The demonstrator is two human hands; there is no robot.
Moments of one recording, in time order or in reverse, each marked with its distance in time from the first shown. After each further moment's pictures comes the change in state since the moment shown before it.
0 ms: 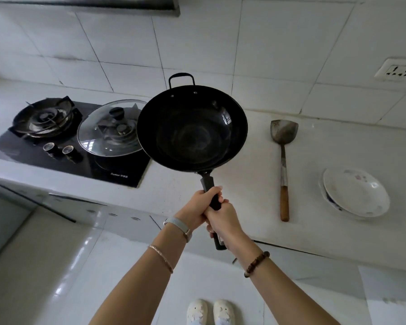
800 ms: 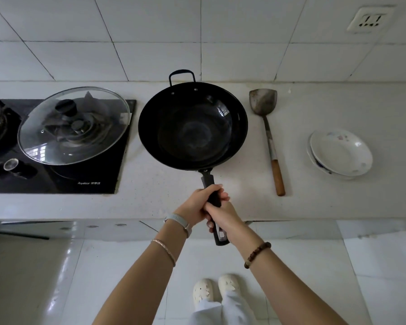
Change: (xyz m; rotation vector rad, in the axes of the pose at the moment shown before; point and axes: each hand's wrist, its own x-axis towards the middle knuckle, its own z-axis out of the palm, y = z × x) left_hand 0.060 -0.029 -0.025 0.008 -0.229 -0.239; right_hand 0.046 0.041 0.014 0.078 0.151 0.233
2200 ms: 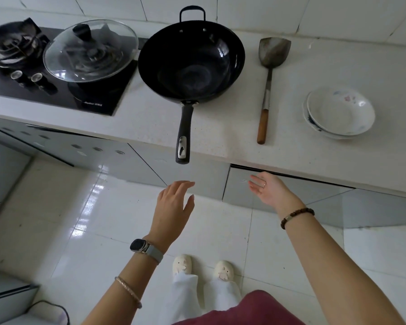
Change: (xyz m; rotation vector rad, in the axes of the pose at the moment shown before) left_hand -0.110 -0.210 0.053 1.337 0.764 0.727; right_hand 0.039 0.128 -0.211 0.452 -0.066 0.192
